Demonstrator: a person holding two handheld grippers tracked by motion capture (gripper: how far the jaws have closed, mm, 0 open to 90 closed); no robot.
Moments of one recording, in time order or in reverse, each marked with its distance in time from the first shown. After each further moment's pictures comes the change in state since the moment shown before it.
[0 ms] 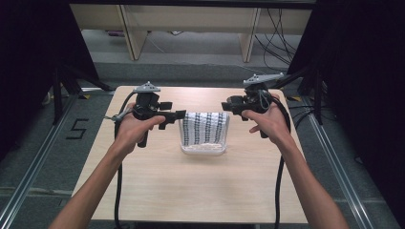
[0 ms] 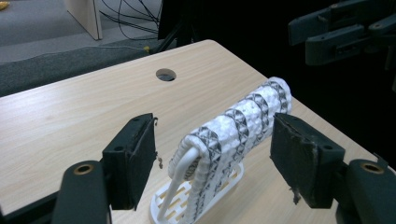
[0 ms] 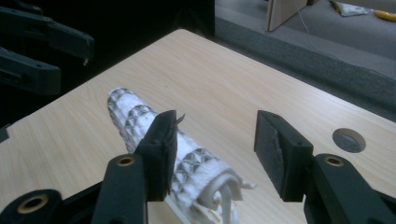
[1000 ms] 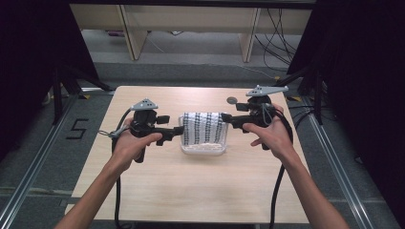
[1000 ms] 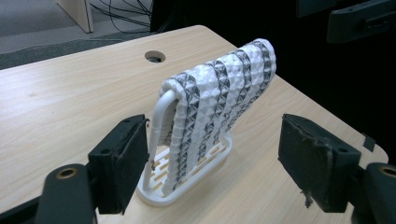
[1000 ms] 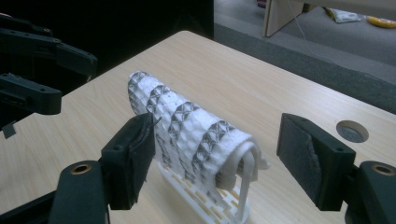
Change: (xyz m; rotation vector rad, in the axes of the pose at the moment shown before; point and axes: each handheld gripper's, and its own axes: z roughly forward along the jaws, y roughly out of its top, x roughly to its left) left arm -0.010 -0.037 -0.010 0.008 -0.029 -0.001; right arm 0.020 -0.025 -0.015 -0.030 -0.025 -0.001
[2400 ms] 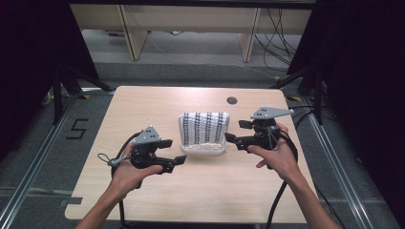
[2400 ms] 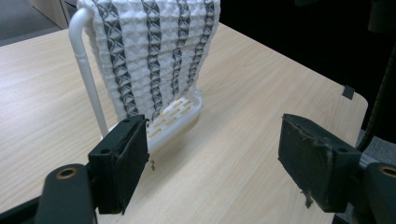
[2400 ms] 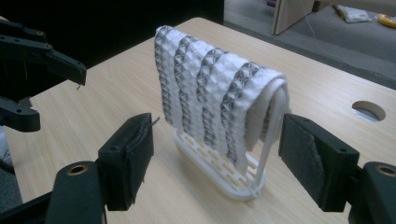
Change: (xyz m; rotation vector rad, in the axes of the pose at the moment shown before) left arm -0.040 -0.053 -0.014 0.043 -0.031 0.112; right arm 0.017 -0.045 -0.015 -0.006 0.040 -0.050
